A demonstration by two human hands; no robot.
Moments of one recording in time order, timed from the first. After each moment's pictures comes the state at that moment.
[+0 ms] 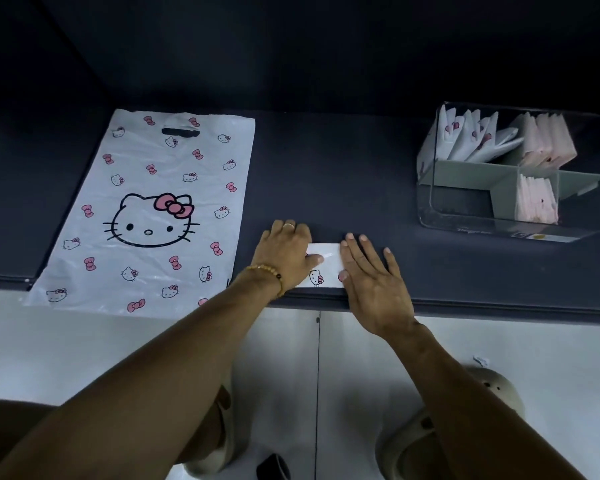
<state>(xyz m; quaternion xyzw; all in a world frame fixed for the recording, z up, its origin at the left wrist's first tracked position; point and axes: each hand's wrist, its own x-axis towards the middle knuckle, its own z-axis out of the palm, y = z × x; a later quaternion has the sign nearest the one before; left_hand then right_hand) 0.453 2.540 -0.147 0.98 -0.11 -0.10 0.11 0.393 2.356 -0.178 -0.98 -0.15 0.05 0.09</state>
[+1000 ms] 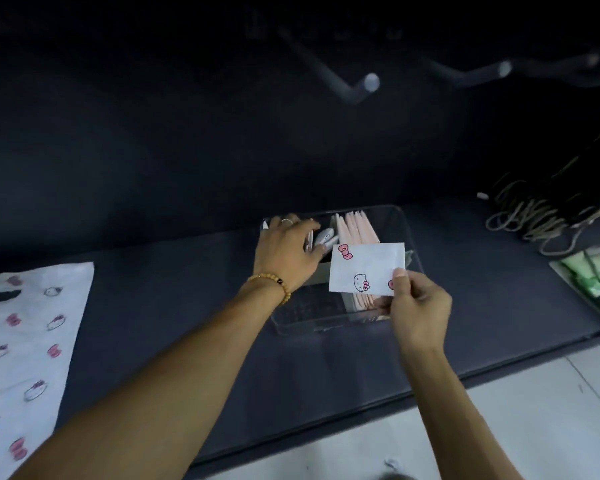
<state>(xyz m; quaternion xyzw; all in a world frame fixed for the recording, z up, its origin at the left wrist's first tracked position) 0.586 2.294 -0.068 0.93 -0.23 0.07 0.28 0.454 2.154 -0.072 -0.68 0.33 -0.27 0.60</state>
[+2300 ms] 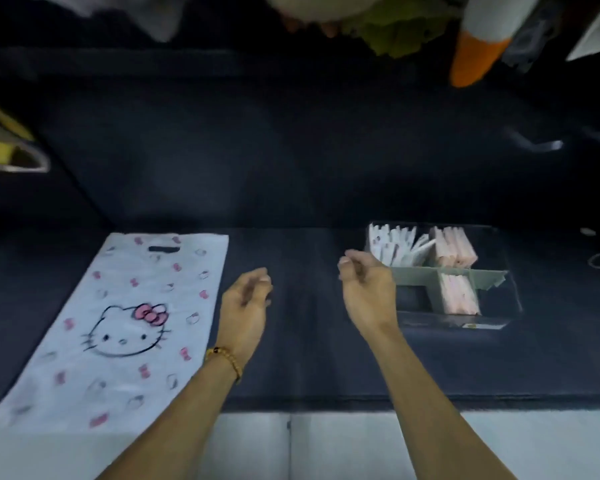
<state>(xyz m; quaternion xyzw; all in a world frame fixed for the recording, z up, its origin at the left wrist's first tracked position) 0.464 2.505 -0.046 0.70 0.12 0.05 0.70 0.475 2.334 -0.022 -0.80 0.14 -0.10 0.57</state>
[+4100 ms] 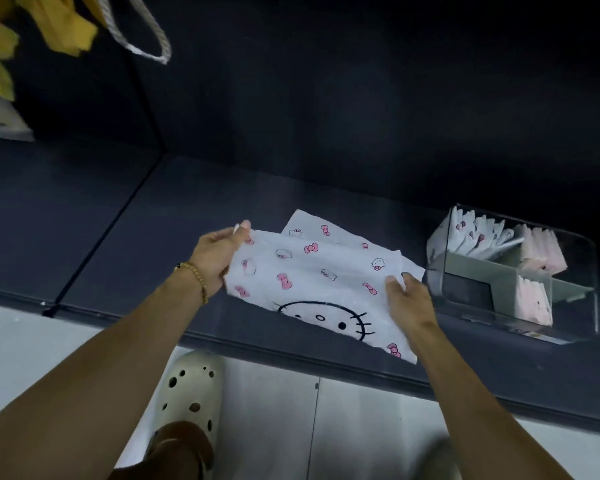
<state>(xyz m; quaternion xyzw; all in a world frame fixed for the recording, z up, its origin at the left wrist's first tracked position) 0.495 2.663 -0.078 0.61 0.28 -0.10 0.74 0.482 2.358 -0.113 -0.86 0.23 0.09 0.45</state>
